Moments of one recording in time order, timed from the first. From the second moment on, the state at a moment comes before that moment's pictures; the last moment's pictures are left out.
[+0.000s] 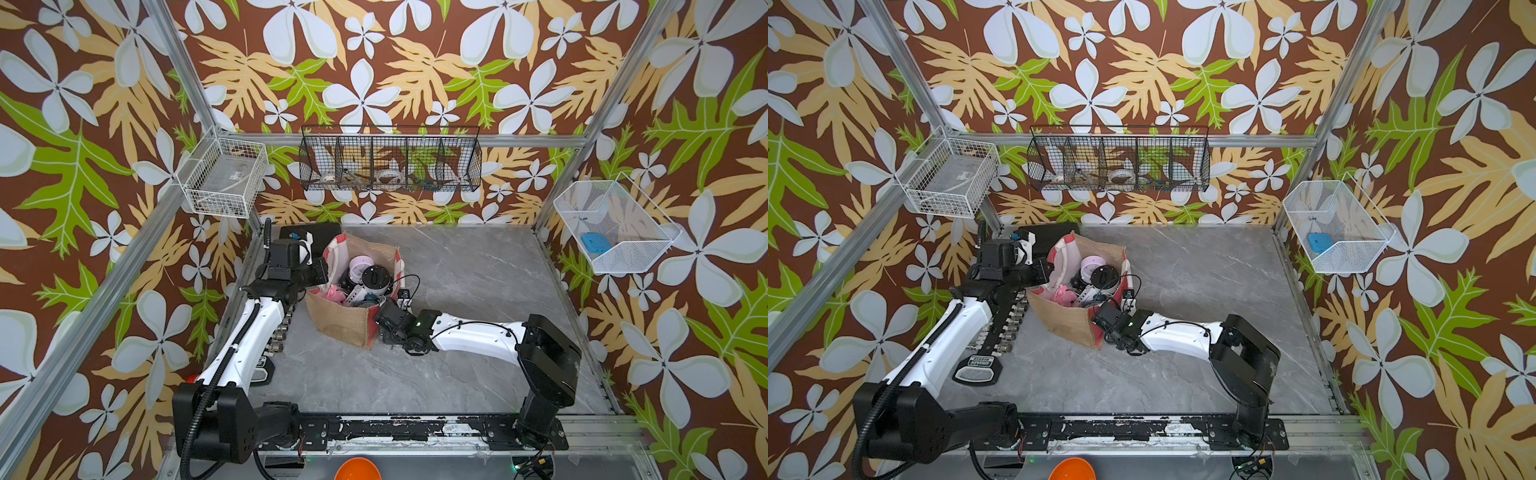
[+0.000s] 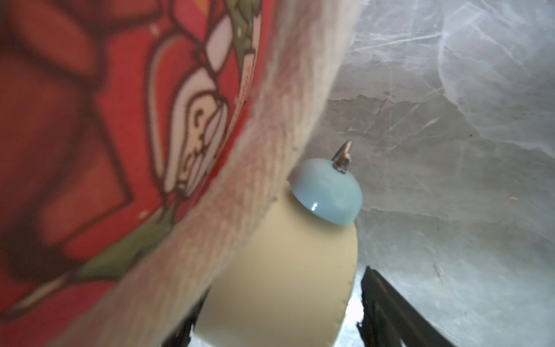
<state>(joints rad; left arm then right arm) -0.08 1.28 1.05 -0.41 0.26 -0.32 1.03 1.80 1.21 -0.54 0.38 0.94</state>
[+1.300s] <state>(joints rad) -0.08 1.28 1.05 -0.41 0.26 -0.32 0.96 1.63 1.14 -0.61 0.50 0.91</state>
